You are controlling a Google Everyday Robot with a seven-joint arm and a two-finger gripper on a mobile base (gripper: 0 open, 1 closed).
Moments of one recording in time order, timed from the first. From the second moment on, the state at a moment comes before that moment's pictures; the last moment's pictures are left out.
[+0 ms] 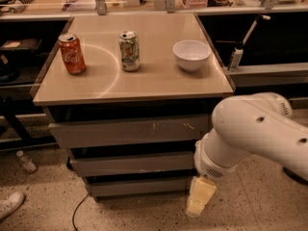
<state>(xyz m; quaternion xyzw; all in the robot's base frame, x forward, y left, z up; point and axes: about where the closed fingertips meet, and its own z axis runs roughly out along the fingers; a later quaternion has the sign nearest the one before) 0.387 -0.114 0.704 -0.60 0.79 0.07 0.10</state>
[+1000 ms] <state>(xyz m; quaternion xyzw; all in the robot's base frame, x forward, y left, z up) 0.419 -0.084 0.585 -0.54 0.83 0.12 0.12</state>
